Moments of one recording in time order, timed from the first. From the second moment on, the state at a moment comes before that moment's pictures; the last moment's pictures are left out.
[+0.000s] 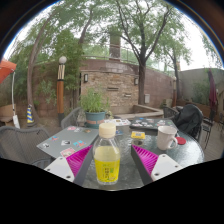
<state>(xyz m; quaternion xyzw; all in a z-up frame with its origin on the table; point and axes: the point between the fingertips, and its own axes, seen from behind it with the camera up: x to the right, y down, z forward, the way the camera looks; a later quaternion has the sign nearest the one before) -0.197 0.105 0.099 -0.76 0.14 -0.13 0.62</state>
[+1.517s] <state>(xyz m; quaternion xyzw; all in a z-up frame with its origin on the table) 0.033 0.187 0.254 -0.35 0.53 0.62 0.45</state>
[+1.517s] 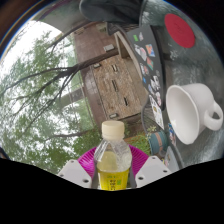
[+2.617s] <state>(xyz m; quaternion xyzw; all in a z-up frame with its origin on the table) 0.342 0.079 -0.006 -0.77 0.17 -0.13 0.60</state>
